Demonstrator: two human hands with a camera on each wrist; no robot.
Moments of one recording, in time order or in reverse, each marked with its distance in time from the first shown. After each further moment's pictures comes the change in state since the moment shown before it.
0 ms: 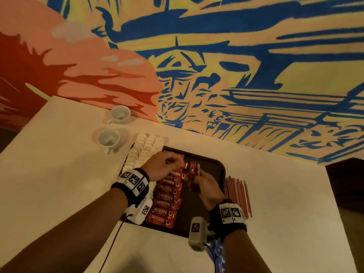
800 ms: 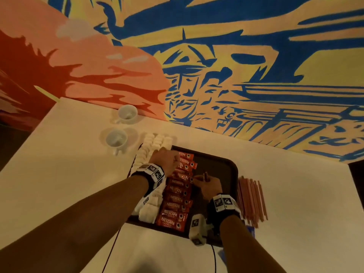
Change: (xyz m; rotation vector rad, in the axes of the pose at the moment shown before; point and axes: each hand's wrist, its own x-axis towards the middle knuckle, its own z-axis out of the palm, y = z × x) left_hand 0.050 -0.053 0.007 0.594 0.114 -0.165; right_hand 0.075 0.057 0.002 -0.246 0.228 0.215
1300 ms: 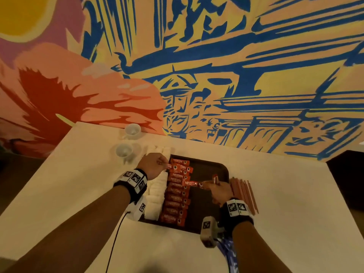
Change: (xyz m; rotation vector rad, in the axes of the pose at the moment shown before) left_hand -0.091 0.008 -0.077 -0.352 0.038 -0.057; right_hand -0.087 0.000 -0.052 0.077 0.089 -0.073
